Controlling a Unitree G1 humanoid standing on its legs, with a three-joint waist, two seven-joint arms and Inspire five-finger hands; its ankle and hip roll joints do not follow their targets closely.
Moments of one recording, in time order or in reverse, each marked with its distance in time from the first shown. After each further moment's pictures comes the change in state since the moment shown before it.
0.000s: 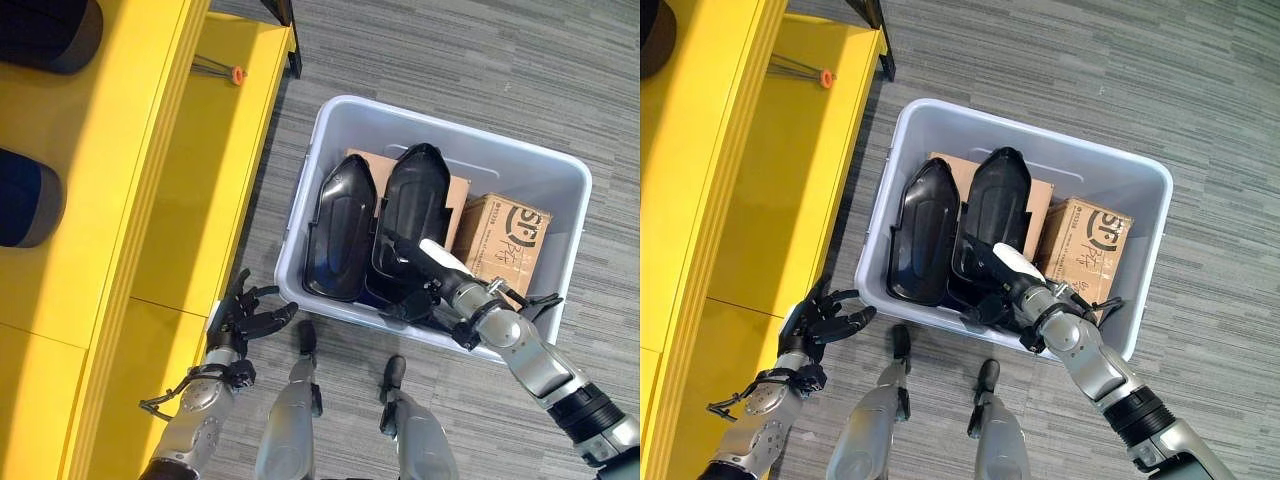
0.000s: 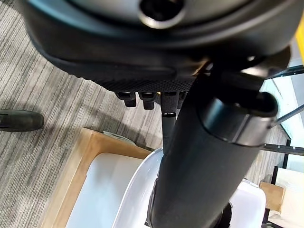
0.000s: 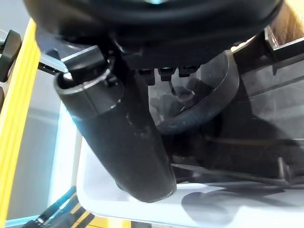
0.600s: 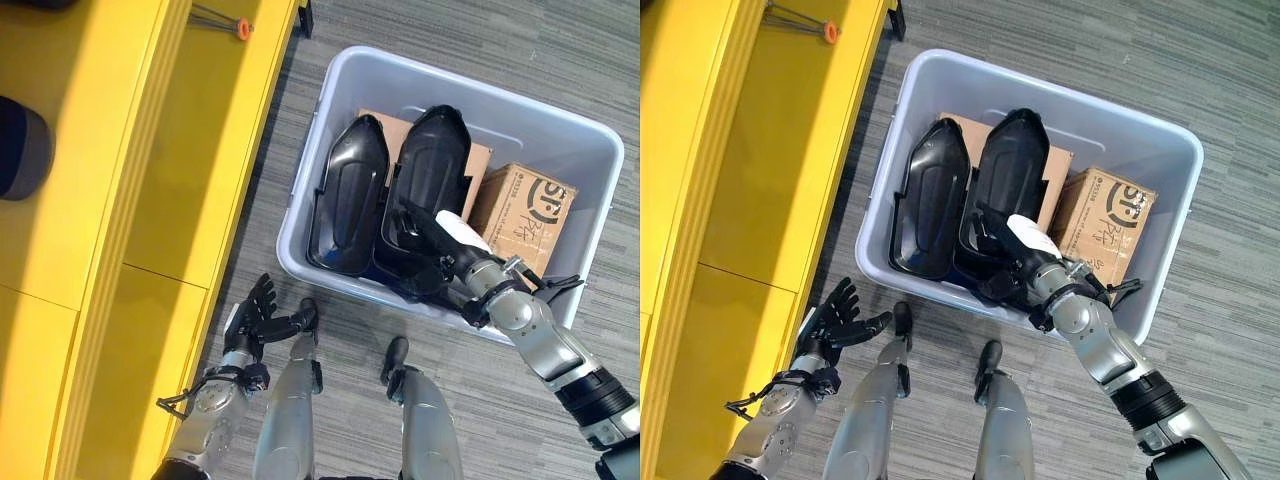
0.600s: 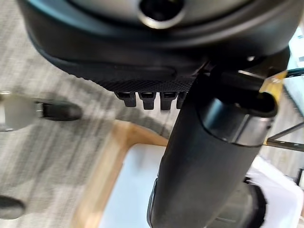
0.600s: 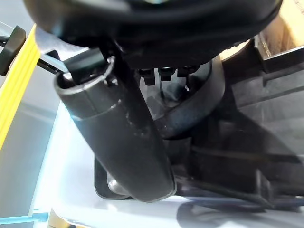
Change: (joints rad) left arm 0.006 -0.028 -0.044 -0.012 0.001 0.037 -0.001; right arm -0.079 -0.039 -0.048 0.011 -0.044 0.002 -0.046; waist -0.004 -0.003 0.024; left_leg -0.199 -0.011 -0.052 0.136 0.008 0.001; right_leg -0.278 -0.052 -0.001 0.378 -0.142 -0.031
